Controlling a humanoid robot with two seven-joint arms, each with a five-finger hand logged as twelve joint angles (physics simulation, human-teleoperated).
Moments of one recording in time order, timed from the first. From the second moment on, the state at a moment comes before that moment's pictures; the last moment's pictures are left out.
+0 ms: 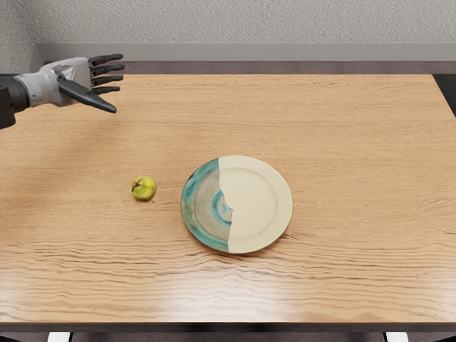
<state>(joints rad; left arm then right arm) -1.11 0.55 -0.31 -0.61 0.10 -0.61 0.10 -0.03 0.00 0.02 0.07 0.06 0.02 -0.32</state>
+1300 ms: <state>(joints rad) -1.34 0.80 -0.07 -1.41 0.88 -0.47 0.22 -0.03 0.00 0.02 0.07 0.06 0.02 -0.32</state>
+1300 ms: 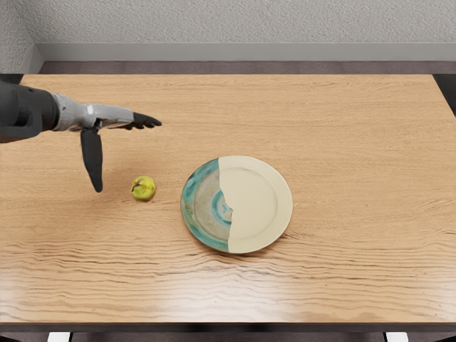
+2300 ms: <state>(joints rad) -1.31 0.71 0.20 -1.48 1.06 -0.01 0.22 -0.03 0.00 0.02 0.07 0.06 0.02 -0.32</state>
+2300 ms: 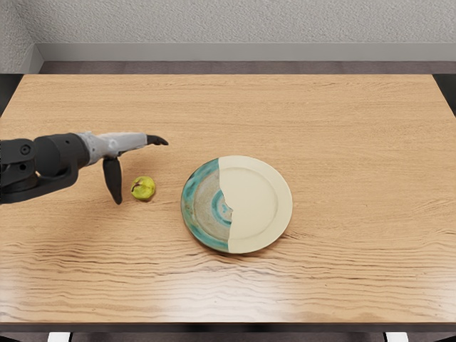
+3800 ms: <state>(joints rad) -1.20 0.69 0.30 -1.50 1.06 0.34 0.10 -0.03 0.00 0.02 0.07 0.06 0.02 -0.32</state>
